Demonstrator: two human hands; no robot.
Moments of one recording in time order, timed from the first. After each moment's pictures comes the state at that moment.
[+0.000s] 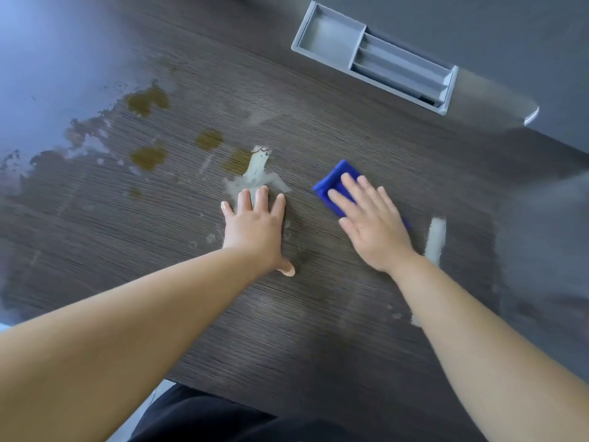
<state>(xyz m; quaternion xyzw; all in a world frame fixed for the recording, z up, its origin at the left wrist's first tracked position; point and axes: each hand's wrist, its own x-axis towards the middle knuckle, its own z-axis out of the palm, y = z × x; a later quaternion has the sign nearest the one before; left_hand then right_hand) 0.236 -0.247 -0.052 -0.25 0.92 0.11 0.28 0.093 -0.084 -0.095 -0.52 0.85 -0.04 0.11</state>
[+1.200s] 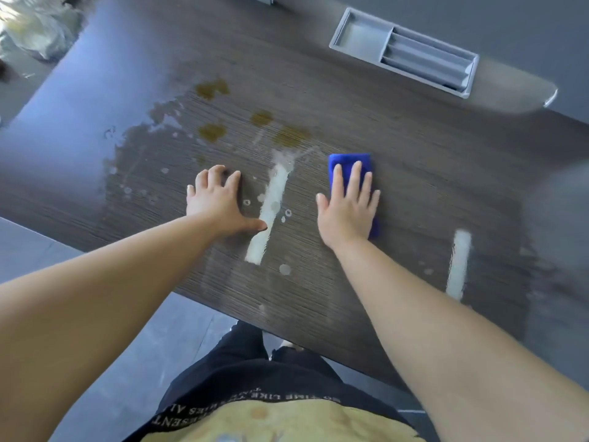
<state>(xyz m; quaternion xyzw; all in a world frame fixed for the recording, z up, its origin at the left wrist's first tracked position) 0.350 -0.309 -0.052 -0.38 0.89 0.15 0.19 0.220 -0.148 -0.092 -0.28 0.95 -0.03 0.12</state>
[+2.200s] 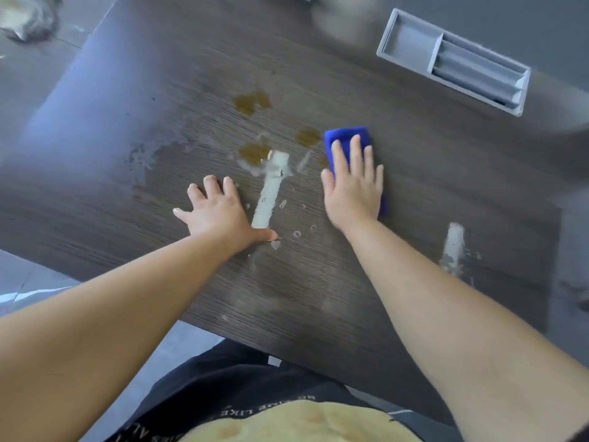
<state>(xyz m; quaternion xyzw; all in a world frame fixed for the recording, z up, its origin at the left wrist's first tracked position) 0.363 -0.383 -0.057 -0.45 0.85 0.15 0.23 0.209 -0.262 -0.099 -0.31 0.94 -0.04 0.10</state>
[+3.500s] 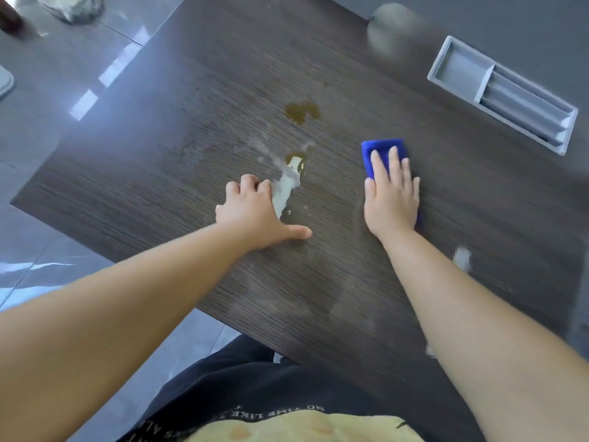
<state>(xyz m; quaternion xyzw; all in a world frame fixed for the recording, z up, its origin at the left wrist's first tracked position) 0.377 -0.414 -0.039 -0.41 0.84 0.25 0.24 0.199 -0.278 -0.097 -0.34 0.94 -0.03 0.10</state>
